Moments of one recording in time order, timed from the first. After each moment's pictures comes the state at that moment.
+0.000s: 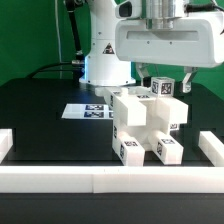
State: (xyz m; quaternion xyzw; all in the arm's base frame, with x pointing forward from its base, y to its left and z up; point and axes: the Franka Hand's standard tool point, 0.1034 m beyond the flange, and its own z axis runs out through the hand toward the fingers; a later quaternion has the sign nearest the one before) arm 0.509 0.072 0.109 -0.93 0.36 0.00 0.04
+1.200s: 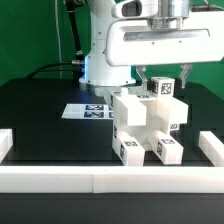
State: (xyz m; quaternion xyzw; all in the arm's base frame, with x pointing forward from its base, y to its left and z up) arm 0.508 0.069 0.109 -1.00 -0.02 -0.01 0.03
